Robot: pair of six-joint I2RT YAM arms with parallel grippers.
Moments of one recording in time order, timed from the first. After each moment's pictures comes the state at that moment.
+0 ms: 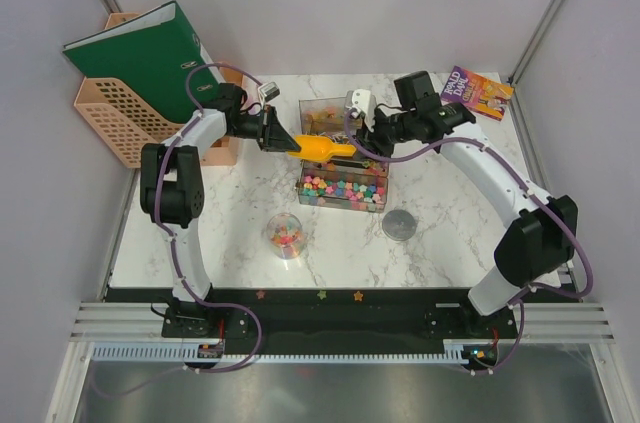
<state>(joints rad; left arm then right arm) -0.11 2.07 1.59 -0.70 1.45 0.03 0.43 1.61 1.53 -0.72 -0.67 -0.70</state>
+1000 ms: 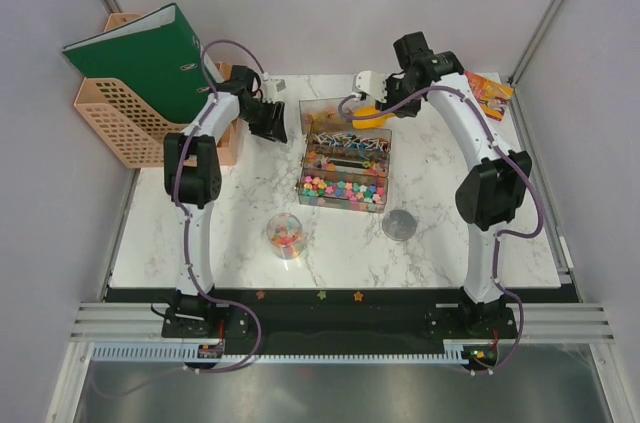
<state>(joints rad) -0.13 2.35 2.03 -0.81 0.54 0.17 0.31 2.06 2.16 -1.11 -0.15 -1.13</state>
